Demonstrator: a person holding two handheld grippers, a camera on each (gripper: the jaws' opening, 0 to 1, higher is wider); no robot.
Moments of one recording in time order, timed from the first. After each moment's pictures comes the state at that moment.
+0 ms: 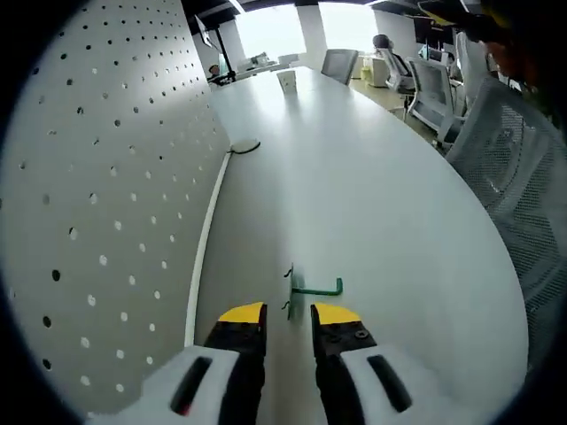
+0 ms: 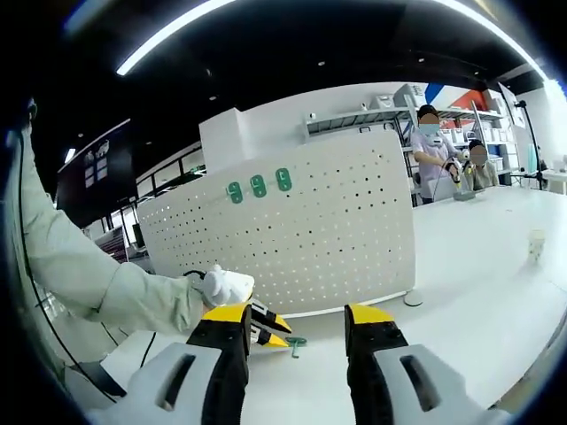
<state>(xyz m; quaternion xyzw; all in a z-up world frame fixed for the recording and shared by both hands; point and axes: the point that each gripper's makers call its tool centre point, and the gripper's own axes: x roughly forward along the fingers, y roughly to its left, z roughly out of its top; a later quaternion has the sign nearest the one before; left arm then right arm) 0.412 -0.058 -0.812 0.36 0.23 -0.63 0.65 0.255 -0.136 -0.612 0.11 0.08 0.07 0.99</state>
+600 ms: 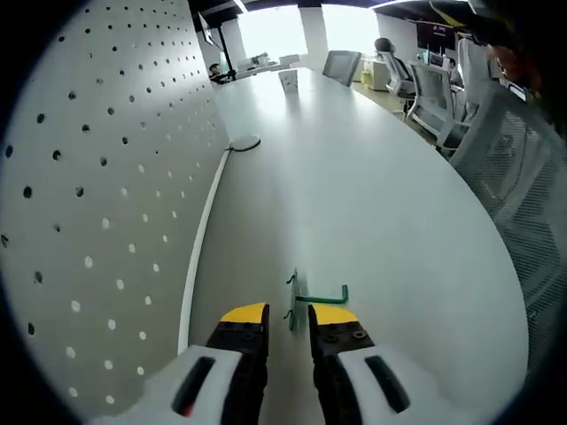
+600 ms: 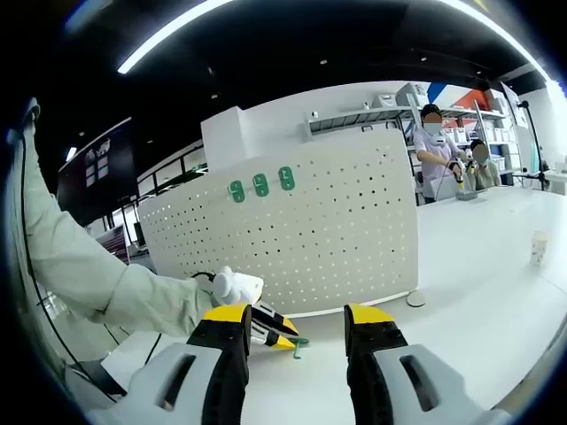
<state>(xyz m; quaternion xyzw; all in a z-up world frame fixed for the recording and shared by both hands) 0.414 -0.065 -0.822 0.34 0.25 -0.63 0.65 0.258 -0.134 -0.613 0.11 0.09 0.08 0.99</state>
